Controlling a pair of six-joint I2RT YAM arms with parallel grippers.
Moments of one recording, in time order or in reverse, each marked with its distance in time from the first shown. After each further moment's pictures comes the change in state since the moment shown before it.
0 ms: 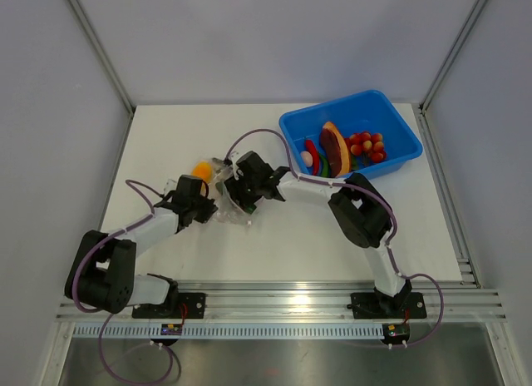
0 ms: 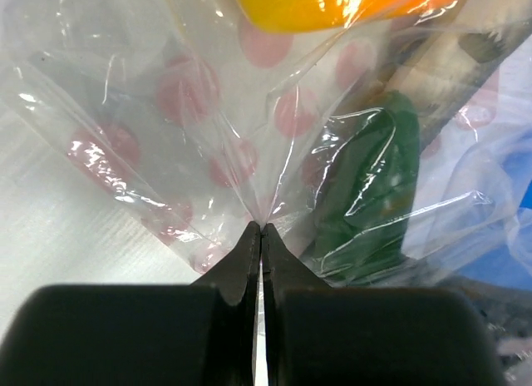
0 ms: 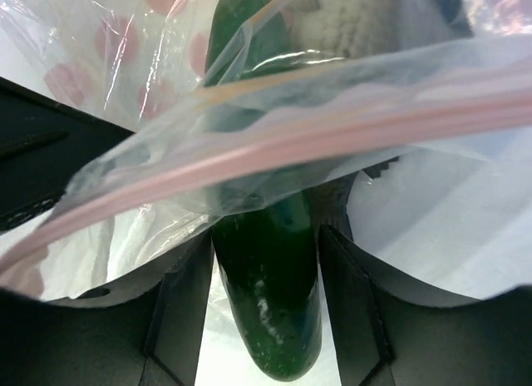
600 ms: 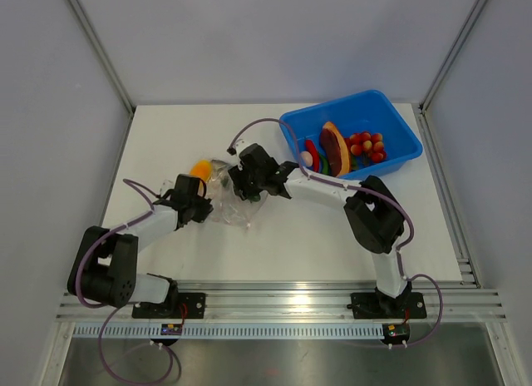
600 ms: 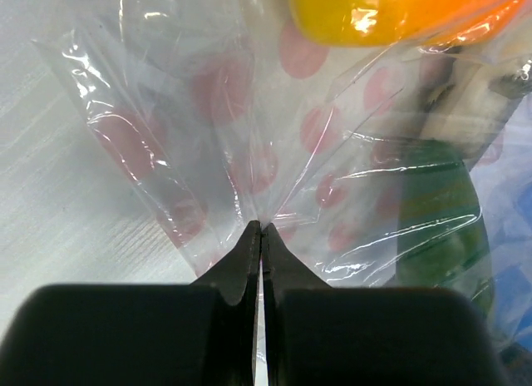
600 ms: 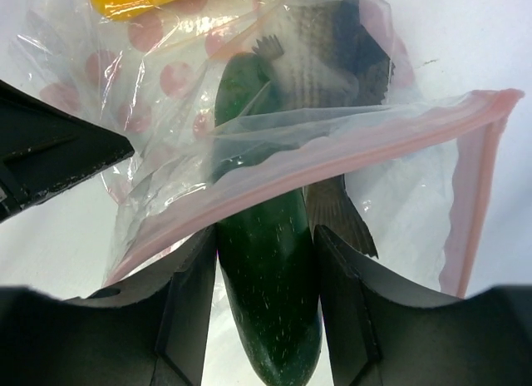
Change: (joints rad) left arm 0.039 0.036 0.016 -0.025 -0.031 0.013; right arm 0.000 -0.113 -0.008 -0.028 0.148 0.004
